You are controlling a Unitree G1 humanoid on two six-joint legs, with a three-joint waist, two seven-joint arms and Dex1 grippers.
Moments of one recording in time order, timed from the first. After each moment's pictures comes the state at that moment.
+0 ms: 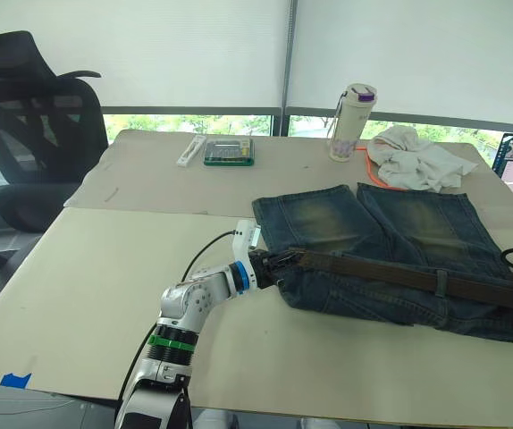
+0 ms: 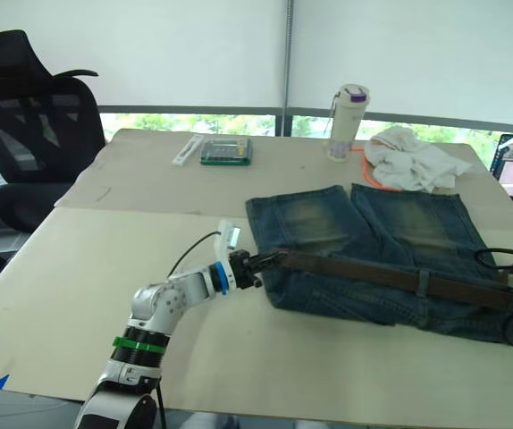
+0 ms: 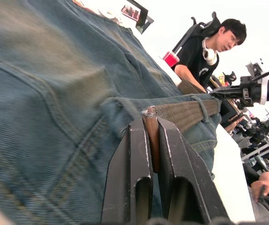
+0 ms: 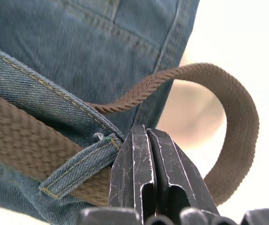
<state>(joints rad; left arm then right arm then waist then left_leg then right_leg) -0.55 0.06 -0.02 0.15 -0.59 0.77 -0.65 -0.45 -1.27 -0.10 0.90 0.14 0.28 0.98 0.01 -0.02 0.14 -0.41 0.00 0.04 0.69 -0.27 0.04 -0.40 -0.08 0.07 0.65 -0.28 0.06</state>
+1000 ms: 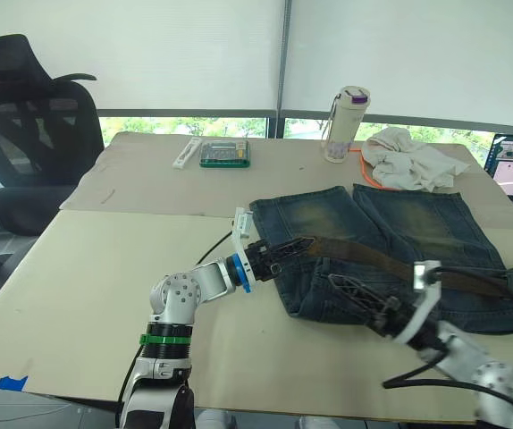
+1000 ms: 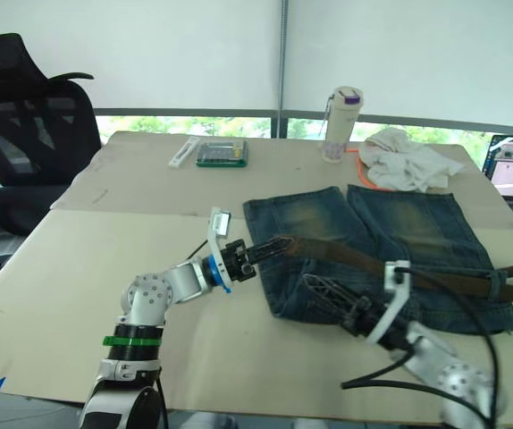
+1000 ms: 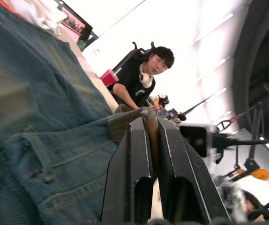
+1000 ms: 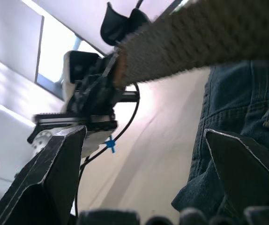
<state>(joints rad) -0.58 0.02 0.12 0.05 -0.91 1.03 -0.61 -0.02 -0.29 -0.36 -0.36 1.16 0.94 0.48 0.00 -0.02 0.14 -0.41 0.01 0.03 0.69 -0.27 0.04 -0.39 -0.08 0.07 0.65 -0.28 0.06</state>
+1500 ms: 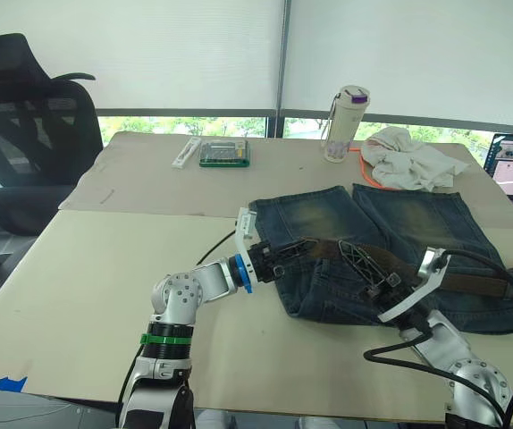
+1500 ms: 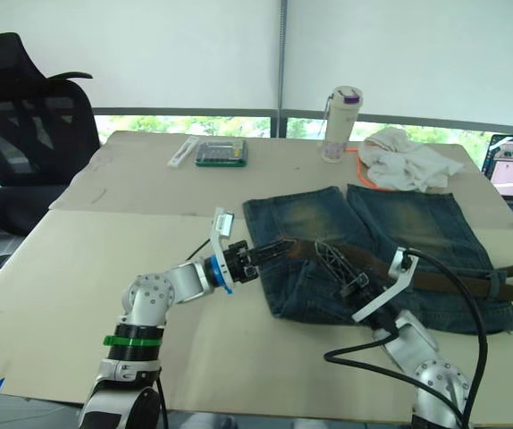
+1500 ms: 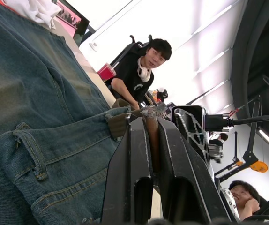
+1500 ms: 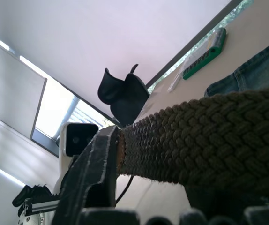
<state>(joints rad) -0.58 0.03 0.09 0.06 -0.90 1.02 -0.60 -0.05 -0.24 -0.39 -0.36 1.24 0.79 0.39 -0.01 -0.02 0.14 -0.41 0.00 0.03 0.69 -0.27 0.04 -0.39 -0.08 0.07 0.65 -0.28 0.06</state>
